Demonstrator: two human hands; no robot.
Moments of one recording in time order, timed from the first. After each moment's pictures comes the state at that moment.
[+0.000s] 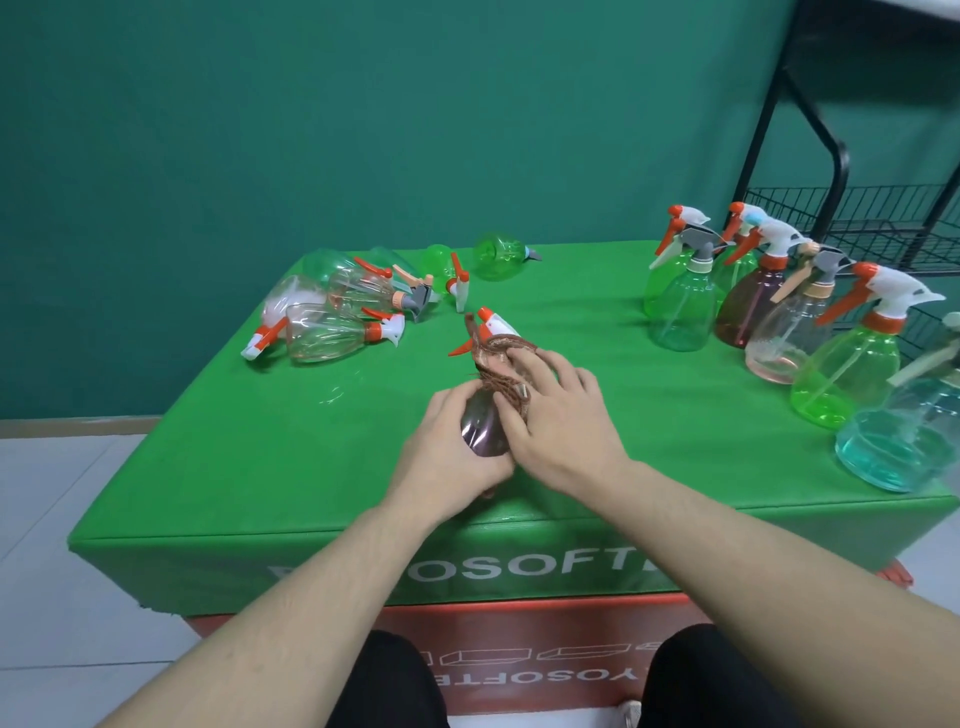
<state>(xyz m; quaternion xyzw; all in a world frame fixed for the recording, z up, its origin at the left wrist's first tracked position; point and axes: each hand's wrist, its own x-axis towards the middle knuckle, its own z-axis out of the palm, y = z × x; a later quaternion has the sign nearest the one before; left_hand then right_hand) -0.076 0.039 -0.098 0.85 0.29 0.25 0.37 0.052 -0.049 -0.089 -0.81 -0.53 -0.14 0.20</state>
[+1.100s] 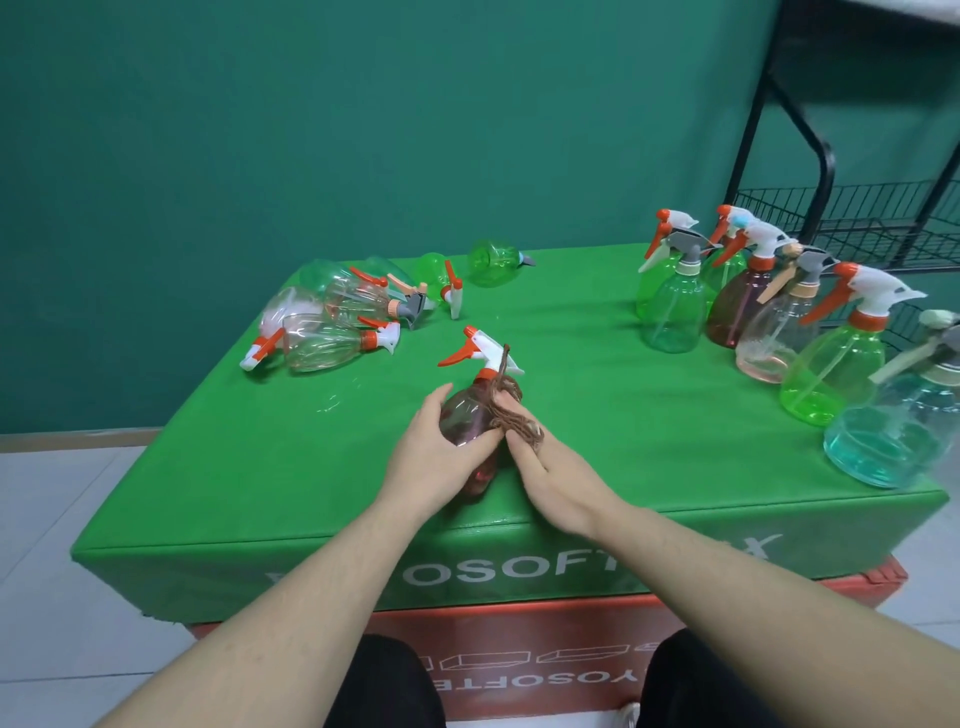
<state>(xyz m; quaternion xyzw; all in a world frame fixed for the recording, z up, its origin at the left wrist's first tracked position) -0.071 0.045 -0.100 0.79 0.35 0.24 0.44 0.046 -0.075 -0.114 -0.74 -0.50 0.18 0.42</state>
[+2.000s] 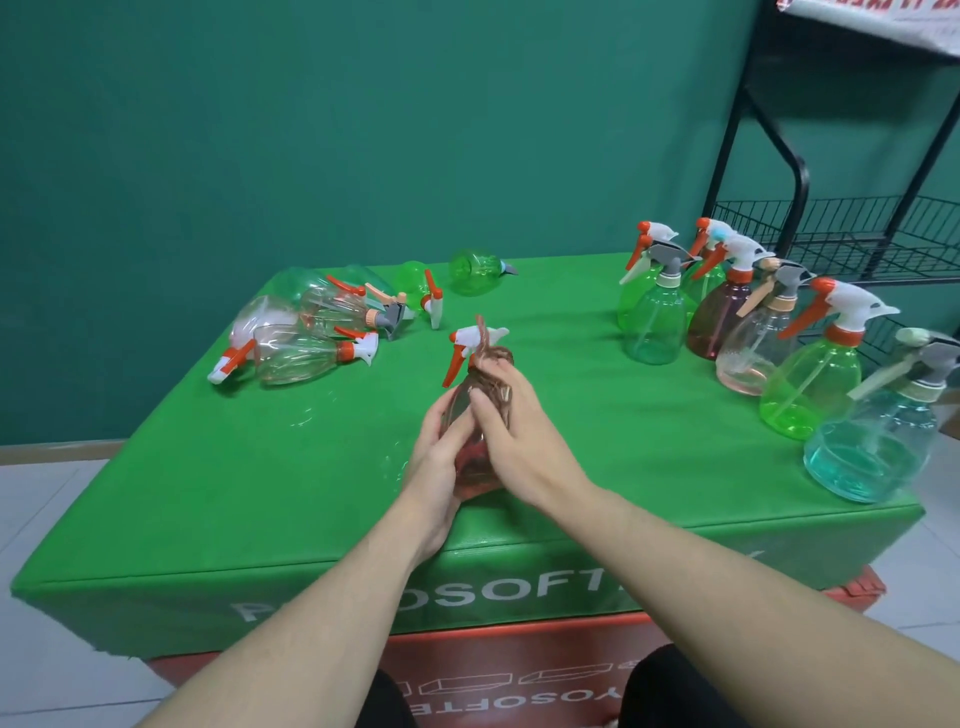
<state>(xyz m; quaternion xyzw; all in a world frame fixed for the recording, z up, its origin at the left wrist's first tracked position) -0.036 0.027 -0.105 0.50 0.22 0.28 0.79 0.052 -0.045 -0.087 -0.72 -0.46 0.10 0.51</state>
